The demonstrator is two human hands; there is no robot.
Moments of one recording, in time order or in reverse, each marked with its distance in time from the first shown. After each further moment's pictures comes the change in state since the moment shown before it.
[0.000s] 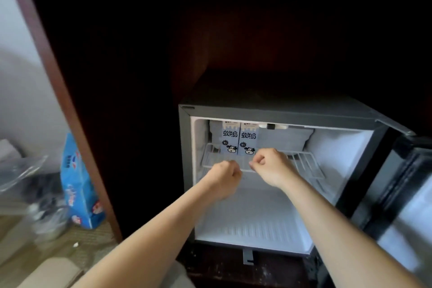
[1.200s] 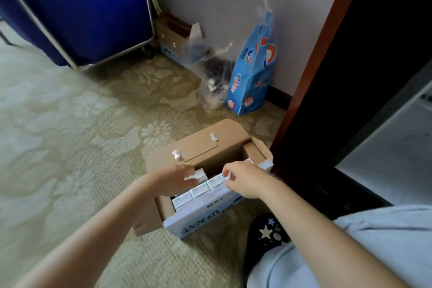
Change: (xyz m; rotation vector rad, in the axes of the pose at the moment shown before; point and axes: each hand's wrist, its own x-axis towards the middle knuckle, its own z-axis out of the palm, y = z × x) left_hand -0.357 -0.302 -0.036 0.147 -0.292 -0.716; right_hand -0.243 -0.192 0.254 -0.372 -0.991 -0.742
